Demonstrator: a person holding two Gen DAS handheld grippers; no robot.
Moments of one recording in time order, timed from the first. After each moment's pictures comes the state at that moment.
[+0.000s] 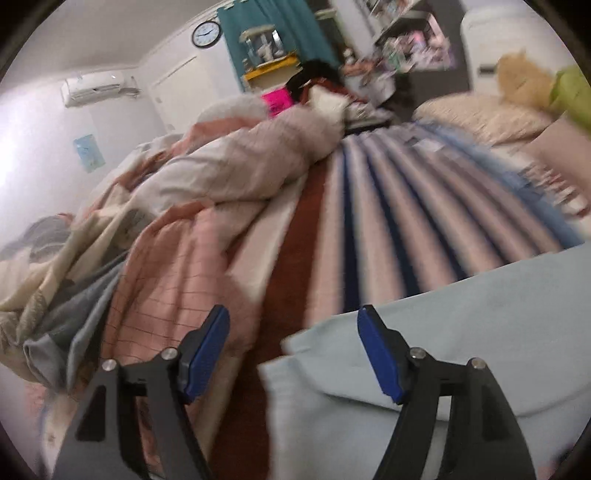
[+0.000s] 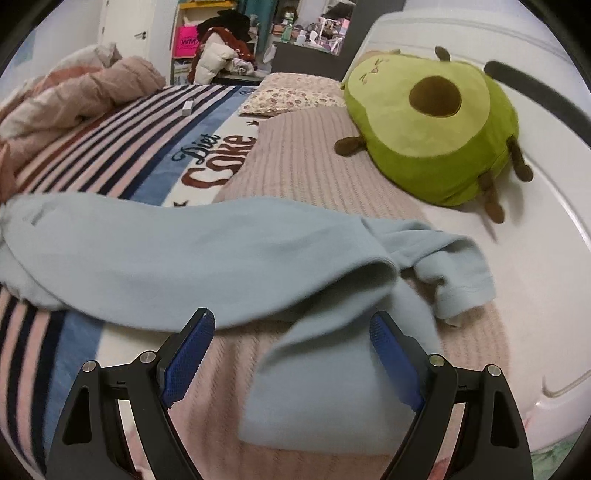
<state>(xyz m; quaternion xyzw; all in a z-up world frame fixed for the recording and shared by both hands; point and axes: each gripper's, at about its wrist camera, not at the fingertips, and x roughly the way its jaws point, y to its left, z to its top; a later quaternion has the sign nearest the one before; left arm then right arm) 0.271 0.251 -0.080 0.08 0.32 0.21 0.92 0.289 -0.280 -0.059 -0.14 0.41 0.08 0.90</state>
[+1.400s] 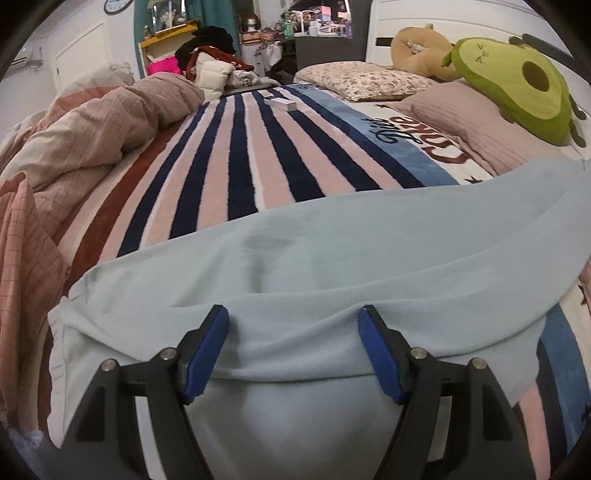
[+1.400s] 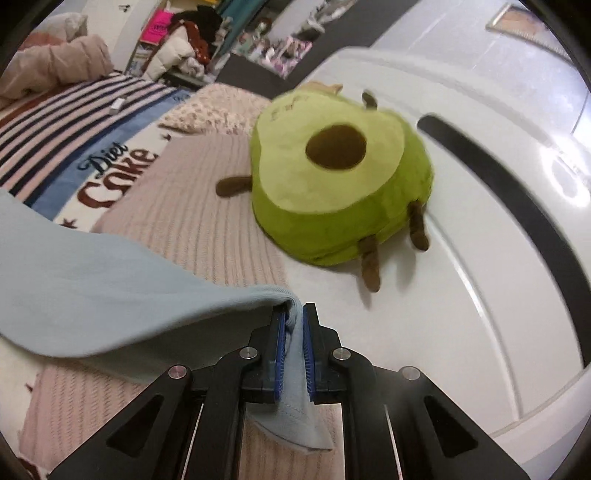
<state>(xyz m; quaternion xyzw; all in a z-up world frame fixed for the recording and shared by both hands) 0.302 0.133 -0.150 0.03 0.41 0.02 0.91 0.356 -0.338 -0.010 -0.25 0.36 -0.06 0.90</state>
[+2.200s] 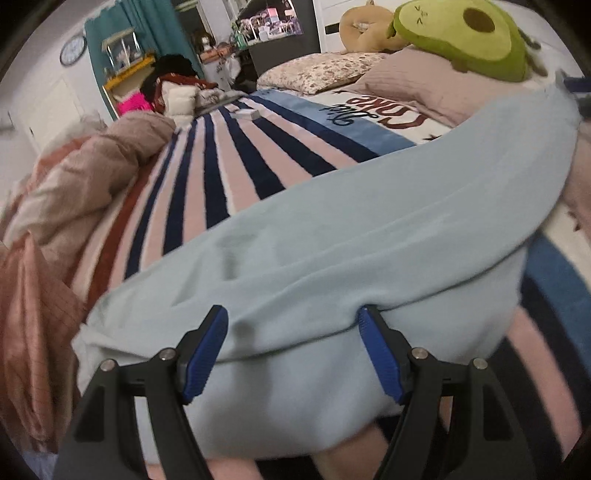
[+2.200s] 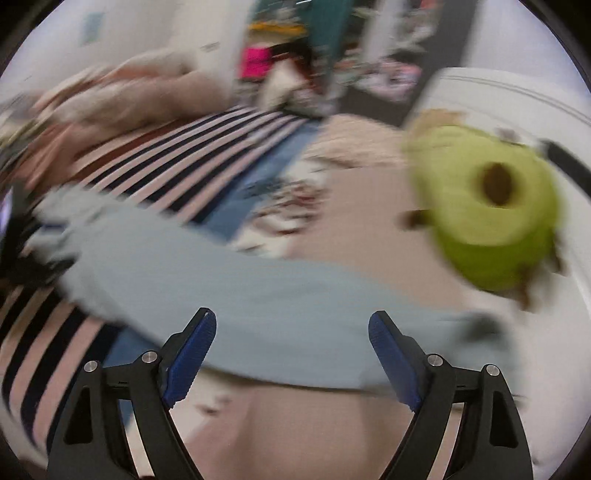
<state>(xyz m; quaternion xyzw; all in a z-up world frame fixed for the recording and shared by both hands) 0.273 0.092 -0.148 0.15 0.40 0.00 0.90 0.287 -0.187 -0.051 -0.21 0.36 0.25 0.87</state>
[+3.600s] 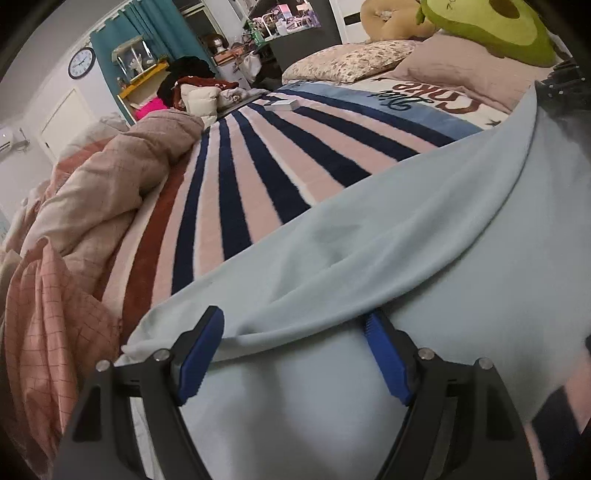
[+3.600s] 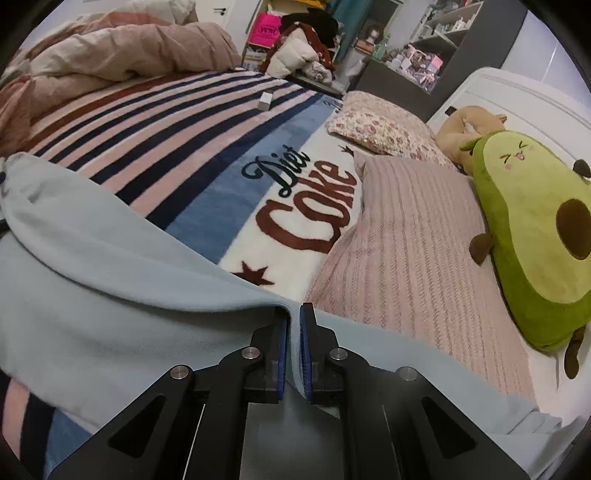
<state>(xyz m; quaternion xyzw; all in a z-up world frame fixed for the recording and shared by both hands) 0.307 0.163 -0.158 0.19 0.40 0.04 0.90 0.409 -0.124 -0.109 -0.24 0.38 0.16 0.88</state>
